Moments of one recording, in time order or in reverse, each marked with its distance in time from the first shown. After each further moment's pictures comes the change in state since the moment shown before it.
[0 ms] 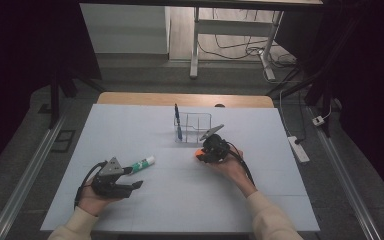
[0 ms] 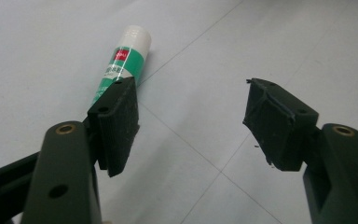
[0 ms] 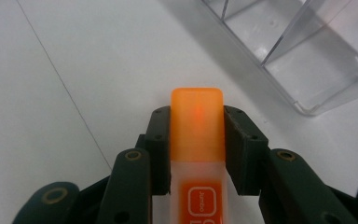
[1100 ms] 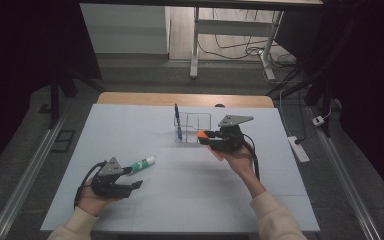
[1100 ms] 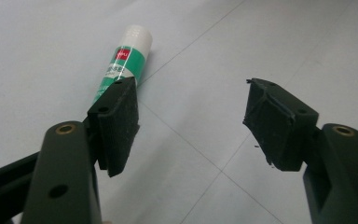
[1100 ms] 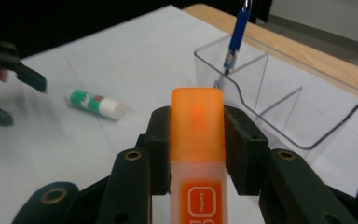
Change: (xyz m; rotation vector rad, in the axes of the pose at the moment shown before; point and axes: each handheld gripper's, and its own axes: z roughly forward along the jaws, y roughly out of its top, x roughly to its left) left arm 0.000 -0.001 0.000 -0.001 0.001 -0.004; right arm -0.001 0.010 -0.078 -0.438 0.074 0.063
